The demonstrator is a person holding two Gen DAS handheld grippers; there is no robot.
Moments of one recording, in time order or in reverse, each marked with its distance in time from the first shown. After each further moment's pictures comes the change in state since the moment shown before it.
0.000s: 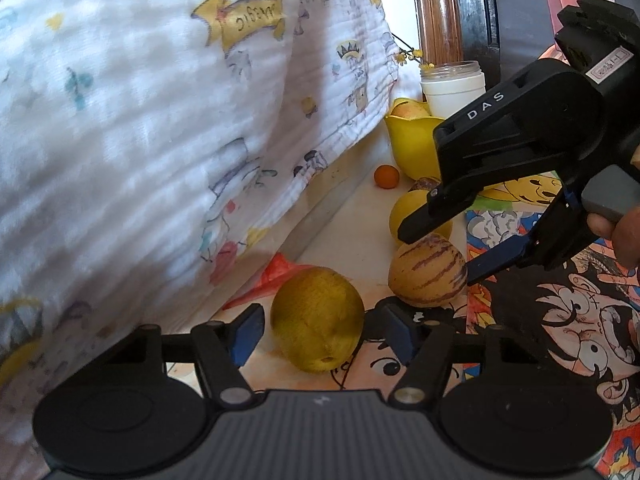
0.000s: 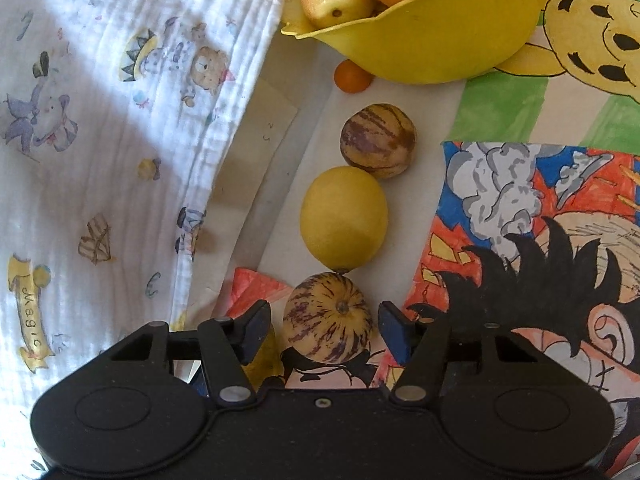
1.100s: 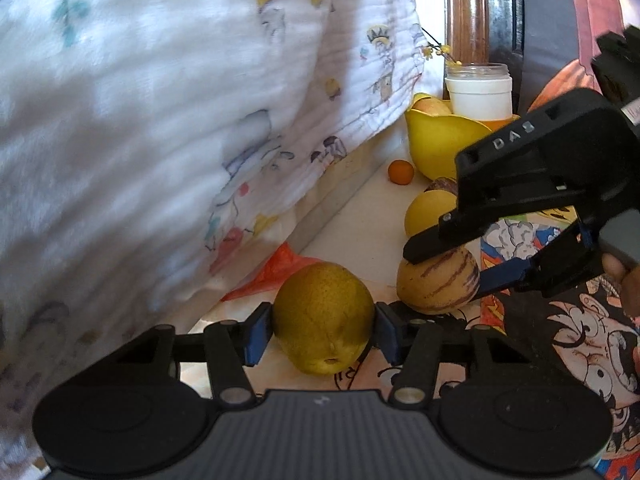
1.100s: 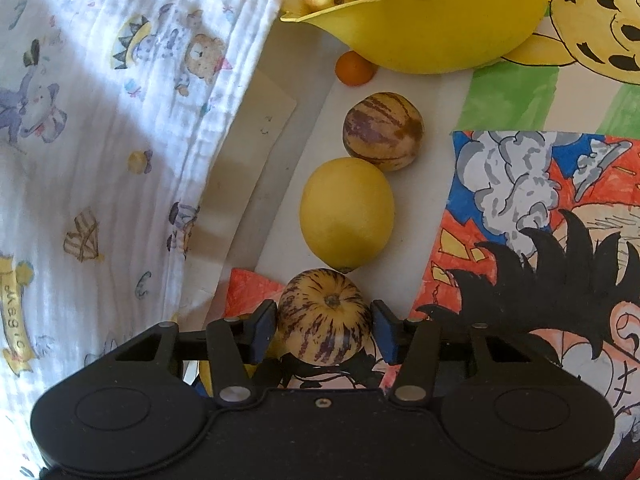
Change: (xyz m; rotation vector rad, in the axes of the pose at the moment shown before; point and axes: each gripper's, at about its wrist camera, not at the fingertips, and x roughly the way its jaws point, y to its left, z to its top) left arm 0.015 0.011 0.000 -0.105 0.040 -0.008; right arm 0.009 0.017 -0.003 -0.005 -0.017 -0.004
